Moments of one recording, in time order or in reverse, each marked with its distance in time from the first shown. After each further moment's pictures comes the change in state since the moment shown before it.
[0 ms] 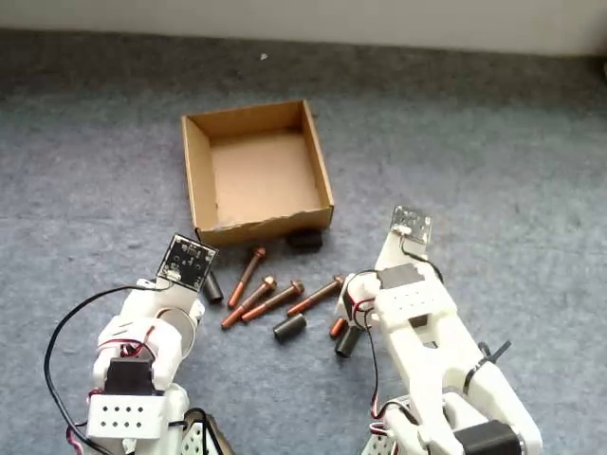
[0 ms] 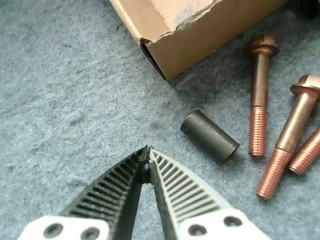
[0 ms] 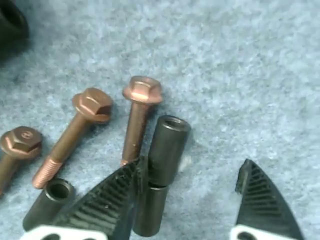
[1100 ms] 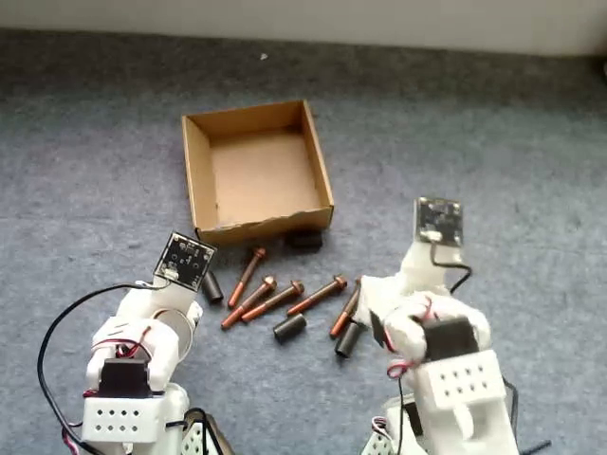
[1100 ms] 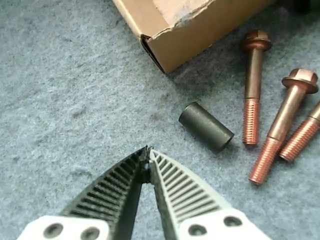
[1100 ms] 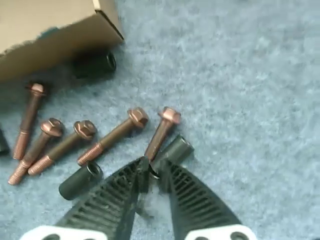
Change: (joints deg) left arm 0.0 0.0 -4.8 7.0 0.0; right arm 2.7 -31.5 -0.7 13.4 14.4
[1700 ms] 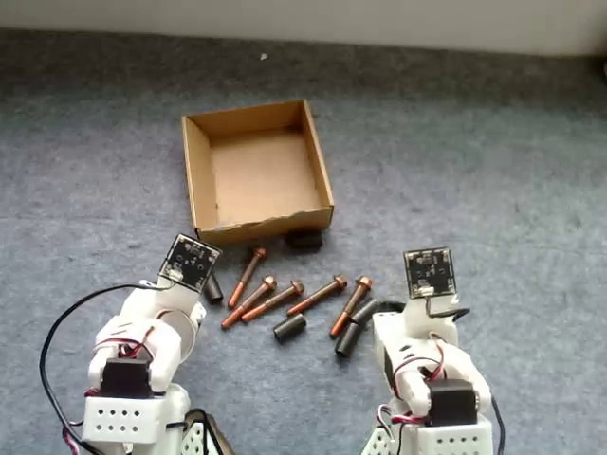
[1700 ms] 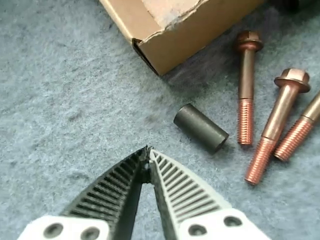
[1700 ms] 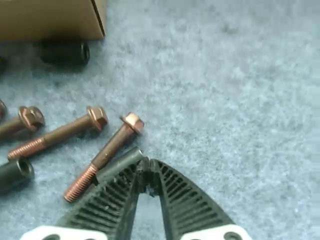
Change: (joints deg) left arm 1.1 0.0 0.0 0.0 0.0; right arm 9.9 -45.5 27.1 0.0 23.8
